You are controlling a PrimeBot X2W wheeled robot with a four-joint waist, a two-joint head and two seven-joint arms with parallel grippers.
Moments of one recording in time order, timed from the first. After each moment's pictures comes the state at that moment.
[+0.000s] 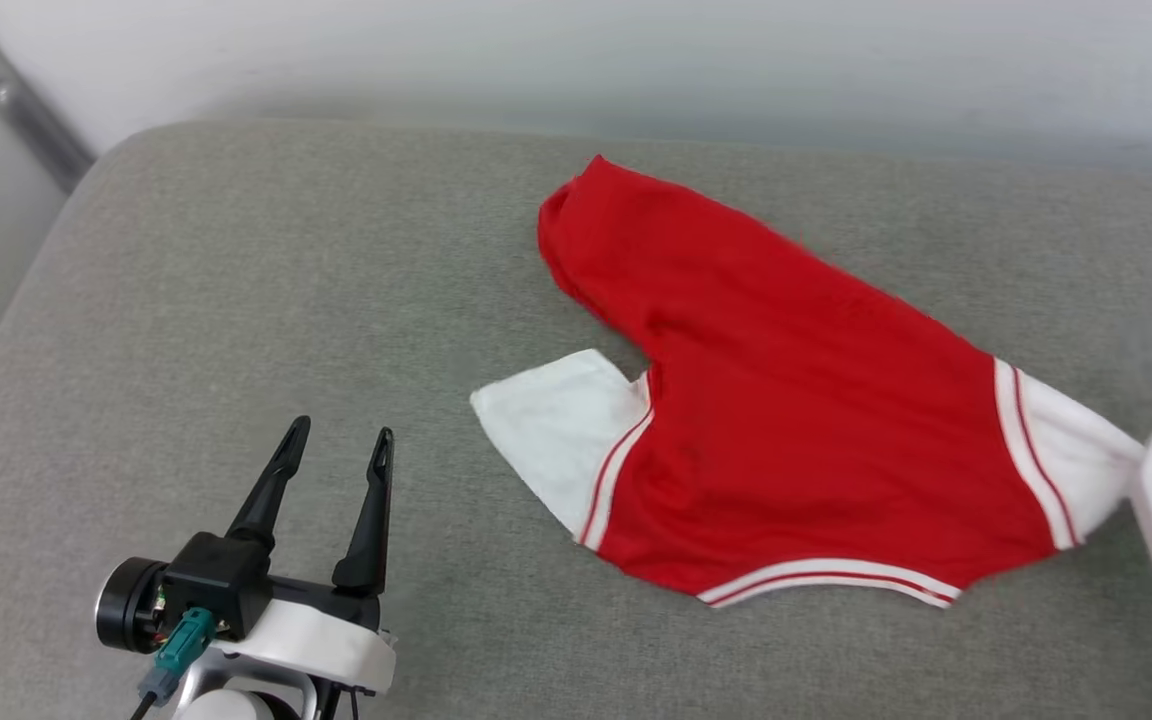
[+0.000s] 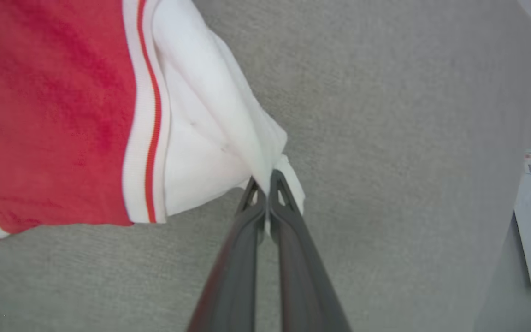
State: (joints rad) left arm -0.06 0.17 -0.13 0.03 -0.19 -0.09 -0.26; right arm -0.45 -0.62 0.31 0.39 0.40 0.13 0.73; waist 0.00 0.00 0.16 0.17
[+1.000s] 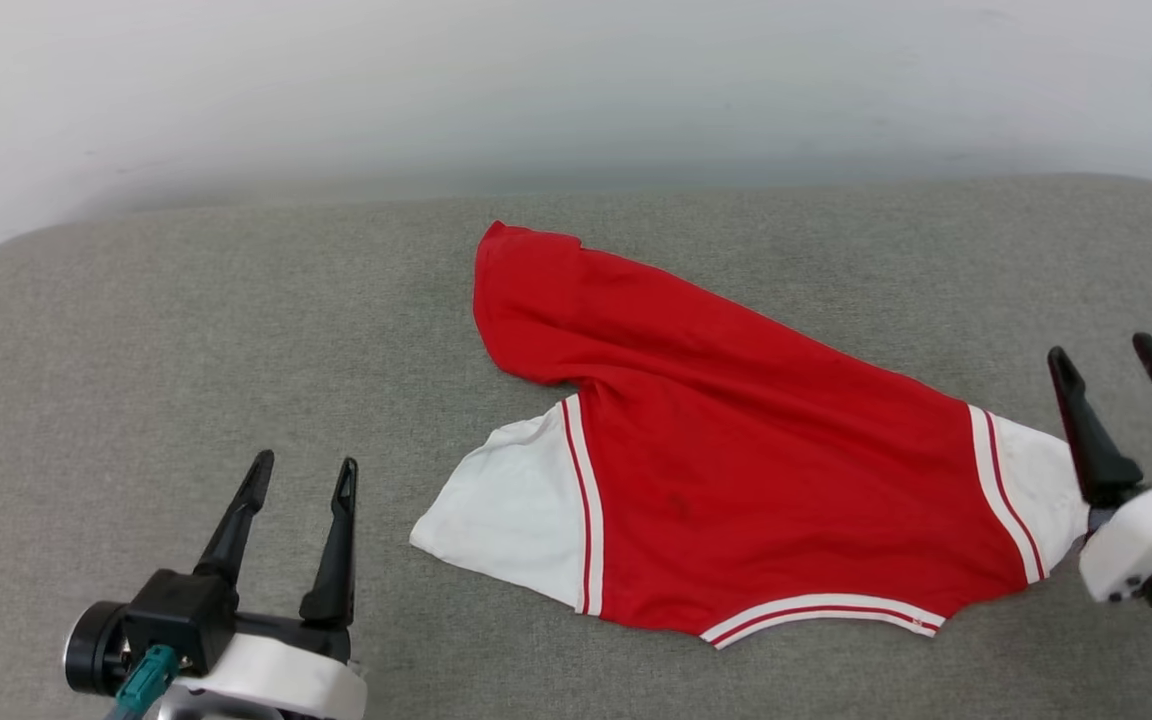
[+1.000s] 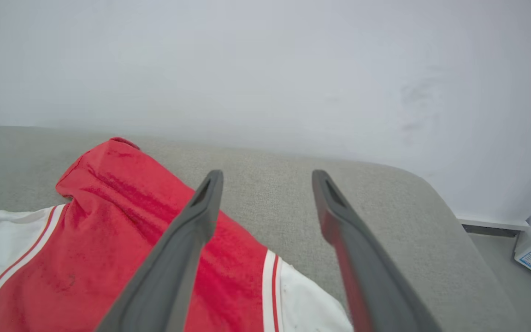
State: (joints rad) left arm 0.00 0.15 -0.04 0.01 -0.18 -0.12 -0.26; right arm -0.19 -0.37 -0.02 0.01 0.31 0.13 0.18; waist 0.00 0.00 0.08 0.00
